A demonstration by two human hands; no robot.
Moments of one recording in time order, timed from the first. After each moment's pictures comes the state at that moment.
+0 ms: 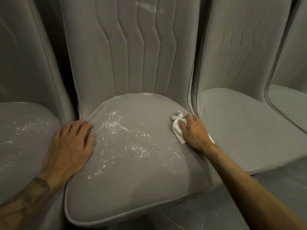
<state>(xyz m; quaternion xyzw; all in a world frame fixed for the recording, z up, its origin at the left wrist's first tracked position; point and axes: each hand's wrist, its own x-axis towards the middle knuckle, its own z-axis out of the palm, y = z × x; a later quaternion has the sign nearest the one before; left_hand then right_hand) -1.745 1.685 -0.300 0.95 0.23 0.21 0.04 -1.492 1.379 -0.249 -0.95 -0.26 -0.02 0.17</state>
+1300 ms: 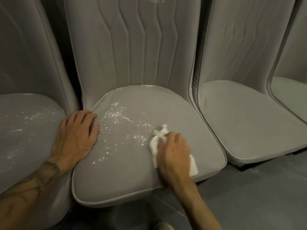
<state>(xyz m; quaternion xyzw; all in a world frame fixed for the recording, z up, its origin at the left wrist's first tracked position) -1.743 1.681 -0.298 0.95 0.22 0.22 0.04 -1.642 1.397 -0.269 -0.96 -0.23 -0.11 0.13</state>
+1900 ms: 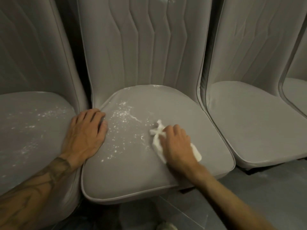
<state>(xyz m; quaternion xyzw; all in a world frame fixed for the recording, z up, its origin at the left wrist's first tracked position) -1.745 1.681 -0.295 0.95 0.22 0.22 0.04 -1.612 1.403 -0.267 -0.92 -0.37 -0.05 0.11</state>
